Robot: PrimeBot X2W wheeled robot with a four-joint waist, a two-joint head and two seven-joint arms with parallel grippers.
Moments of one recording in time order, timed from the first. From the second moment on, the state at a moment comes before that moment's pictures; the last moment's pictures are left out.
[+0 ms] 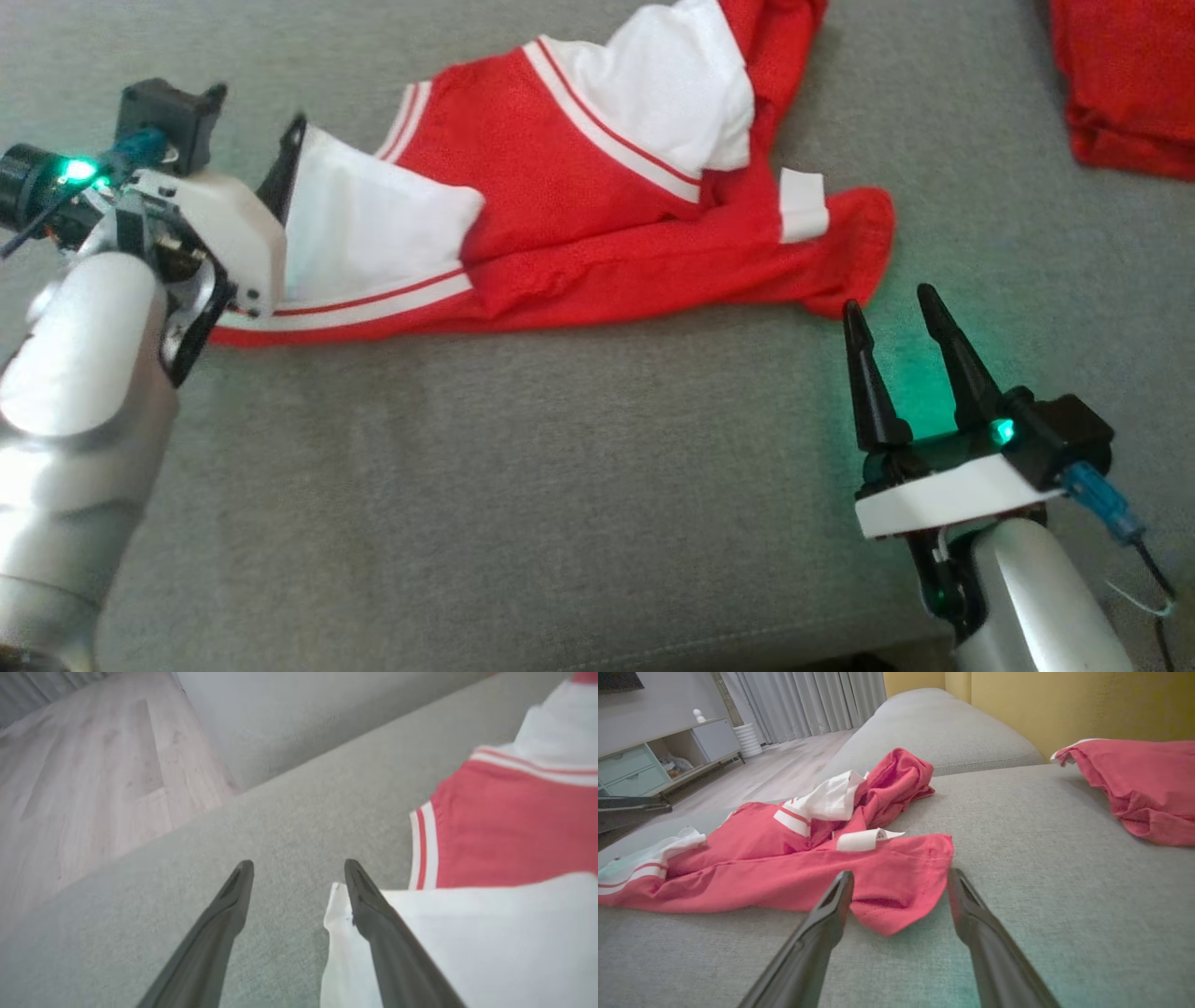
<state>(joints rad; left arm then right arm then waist) -0.84 0.40 -0.49 0.64 -0.32 -0.13 0.22 -0.15 -0.06 0.16 0.21 0.18 0.13 -0.26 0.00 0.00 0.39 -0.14</state>
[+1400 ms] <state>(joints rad) -0.90 0.56 -0.71 0.45 -0.61 -0.11 0.21 -0.38 -0.28 0.39 0.45 0.75 0.13 -0.26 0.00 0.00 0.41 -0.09</state>
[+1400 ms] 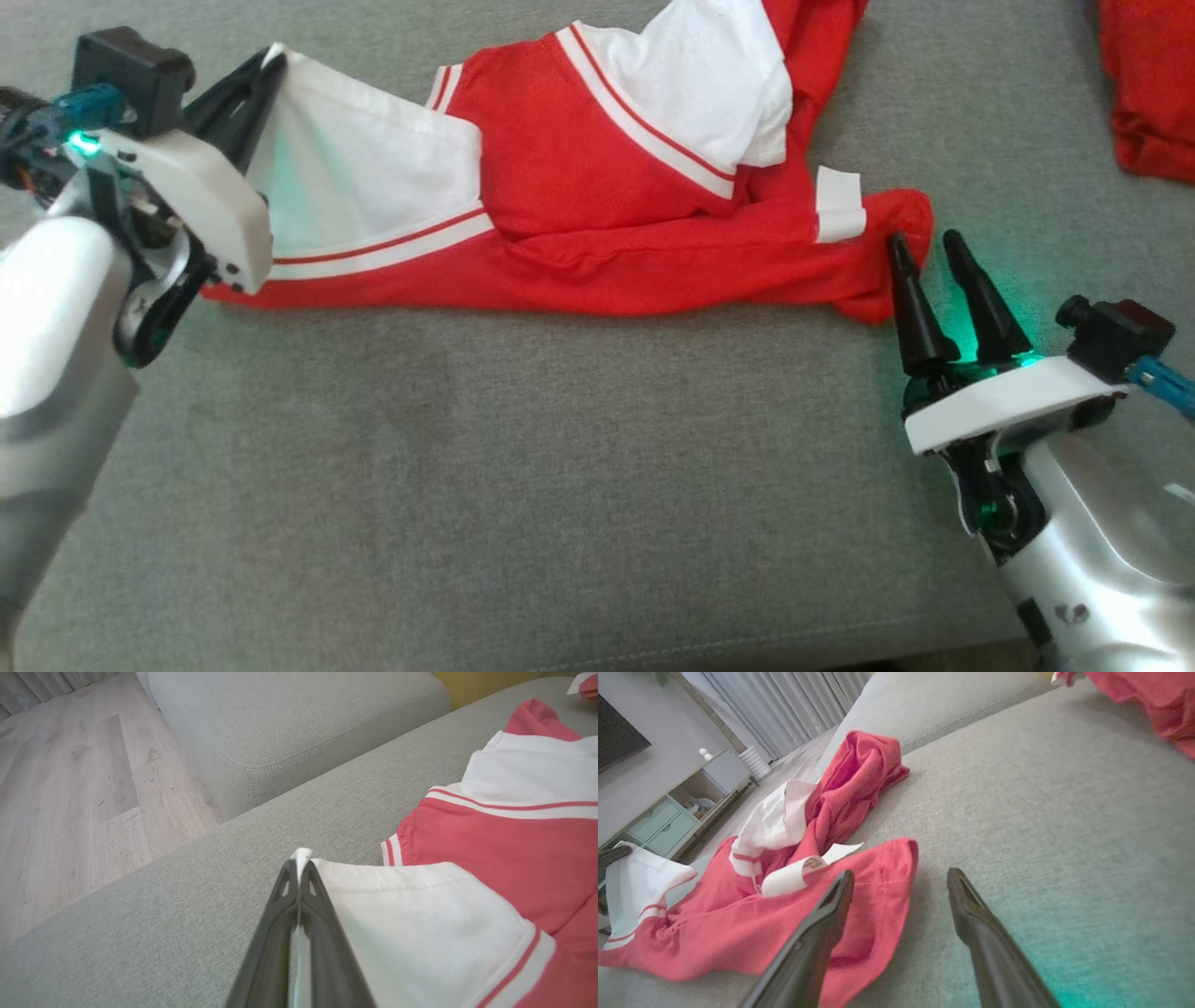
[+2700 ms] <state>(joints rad) -1.21 0.53 -0.55 0.18 -0.64 -0.10 -0.13 -0.67 -0.71 0.18 0.06 0.80 0.13 -0.16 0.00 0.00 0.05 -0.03</state>
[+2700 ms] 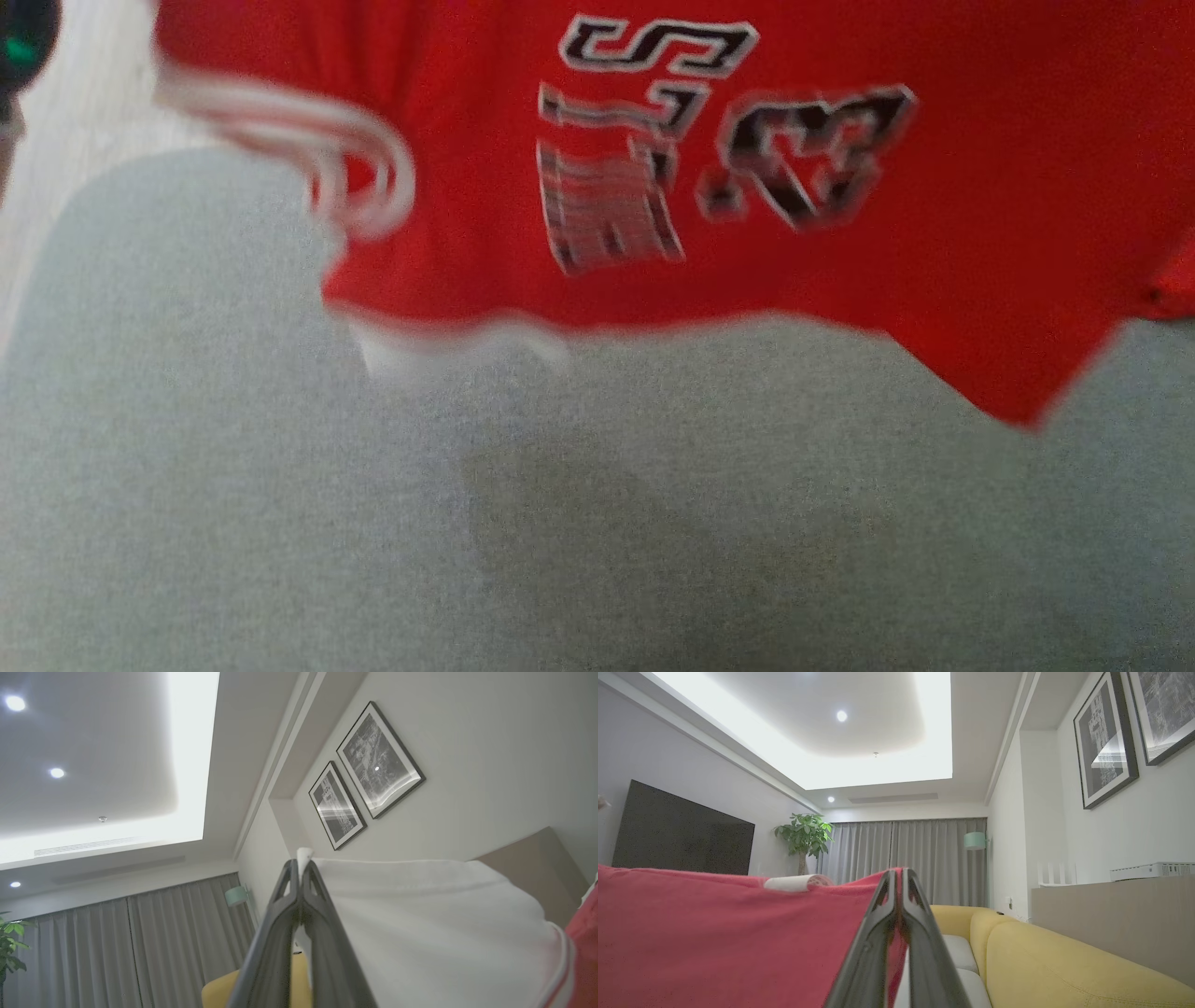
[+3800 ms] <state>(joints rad) -1.13 0.47 -0.55 0.26 -0.51 -0.13 -0.26 -1.16 -0.68 0.55 0.52 0.66 0.13 -0.26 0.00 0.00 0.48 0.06</state>
